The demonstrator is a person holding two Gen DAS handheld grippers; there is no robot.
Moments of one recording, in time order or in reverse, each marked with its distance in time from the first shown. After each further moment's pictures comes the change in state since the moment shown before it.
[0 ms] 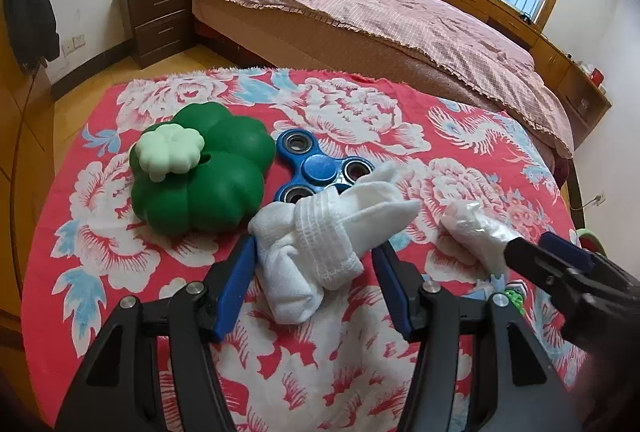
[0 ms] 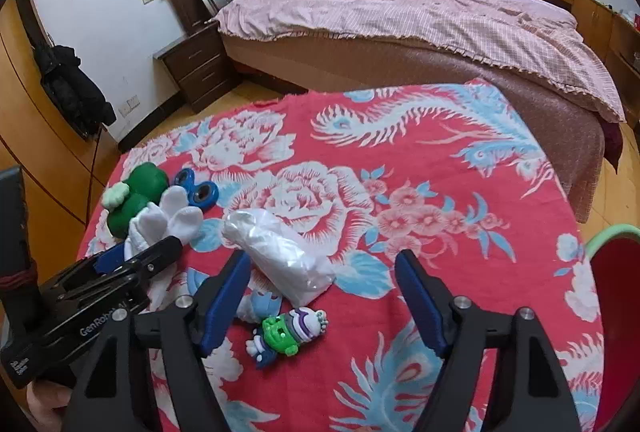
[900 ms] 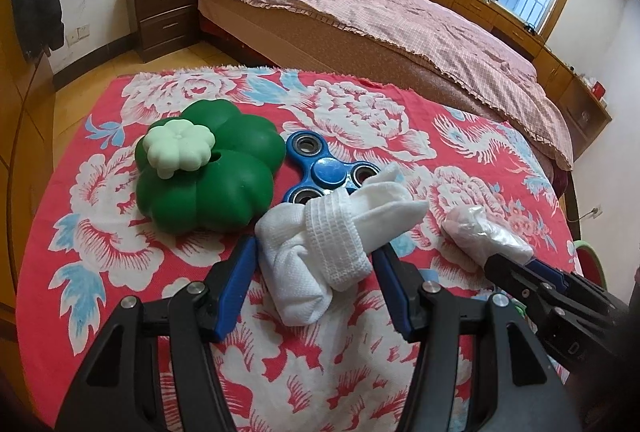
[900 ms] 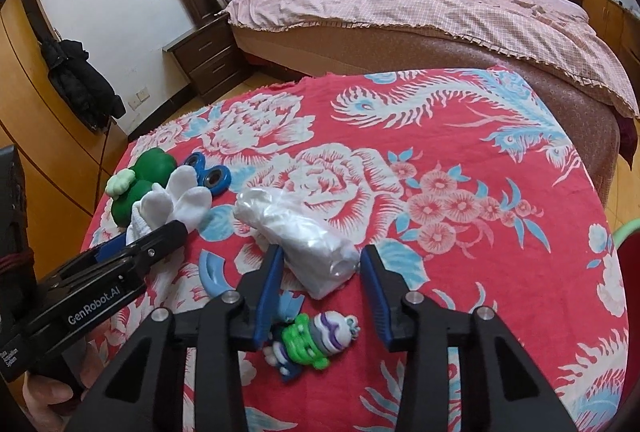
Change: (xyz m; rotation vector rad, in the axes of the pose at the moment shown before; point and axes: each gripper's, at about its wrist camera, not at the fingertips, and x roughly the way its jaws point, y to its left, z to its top) left arm 0.000 0.008 0.001 -0.044 -0.005 -0.013; right arm 0.011 0.009 -0.006 -0.004 0.019 0.046
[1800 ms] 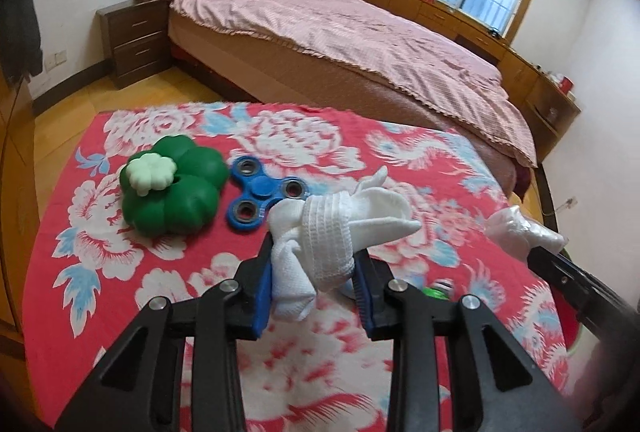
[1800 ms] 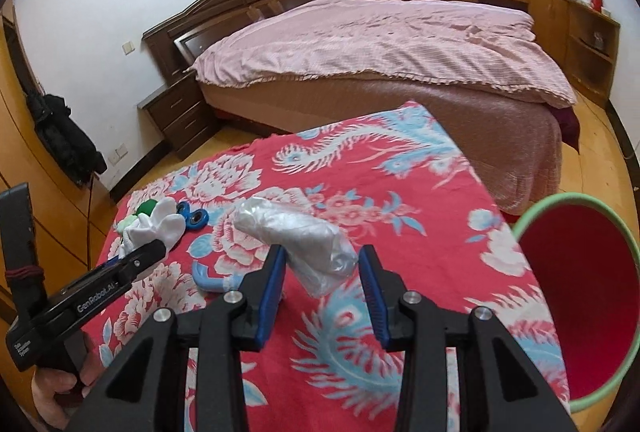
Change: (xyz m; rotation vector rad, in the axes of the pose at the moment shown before) left arm -0.048 -0.036 -0.007 0.074 -0.074 -0.099; right arm -0.092 -0.039 -0.022 0.119 -0.180 -0.098
